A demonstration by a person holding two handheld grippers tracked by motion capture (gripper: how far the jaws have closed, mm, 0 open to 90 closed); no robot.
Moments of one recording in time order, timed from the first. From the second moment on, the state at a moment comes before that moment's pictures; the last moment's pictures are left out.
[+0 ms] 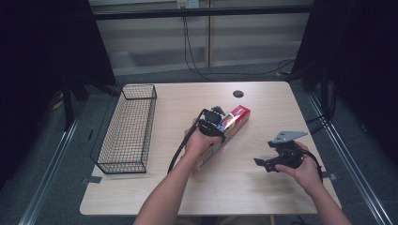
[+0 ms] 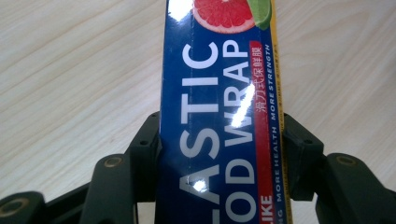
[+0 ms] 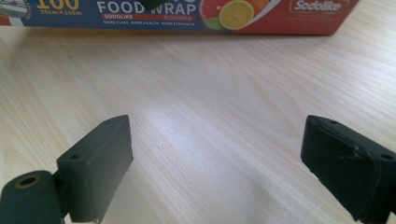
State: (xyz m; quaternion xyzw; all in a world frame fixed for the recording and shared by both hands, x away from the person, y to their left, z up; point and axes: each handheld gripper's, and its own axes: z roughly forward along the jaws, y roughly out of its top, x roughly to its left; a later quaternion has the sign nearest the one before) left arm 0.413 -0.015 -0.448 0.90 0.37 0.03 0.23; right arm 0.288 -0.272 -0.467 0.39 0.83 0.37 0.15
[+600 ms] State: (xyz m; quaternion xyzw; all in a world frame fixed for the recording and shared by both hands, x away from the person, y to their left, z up) left arm 0.428 -0.029 -0.467 0.90 0.38 0.03 0.22; right arm 0.289 -0.269 -0.468 0.38 0.83 0.37 0.15
